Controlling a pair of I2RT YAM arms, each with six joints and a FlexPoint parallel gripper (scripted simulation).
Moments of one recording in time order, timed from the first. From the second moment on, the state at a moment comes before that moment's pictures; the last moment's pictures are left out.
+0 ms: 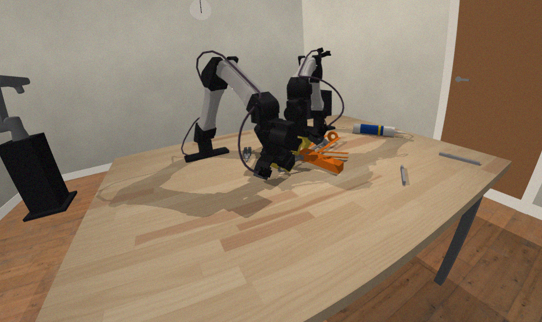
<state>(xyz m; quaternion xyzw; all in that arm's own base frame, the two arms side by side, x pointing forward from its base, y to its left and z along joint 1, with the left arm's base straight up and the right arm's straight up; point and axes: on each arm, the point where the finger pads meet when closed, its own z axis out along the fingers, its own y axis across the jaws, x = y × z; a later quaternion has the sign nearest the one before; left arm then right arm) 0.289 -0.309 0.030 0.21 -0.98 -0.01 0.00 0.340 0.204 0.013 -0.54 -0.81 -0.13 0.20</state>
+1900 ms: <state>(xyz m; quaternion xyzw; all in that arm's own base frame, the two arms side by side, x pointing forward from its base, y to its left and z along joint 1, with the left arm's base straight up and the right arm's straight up) 0.299 -0.328 0.030 0.20 -0.98 -0.02 0.01 0.357 0.161 0.011 -0.54 -0.81 -0.12 0.18</state>
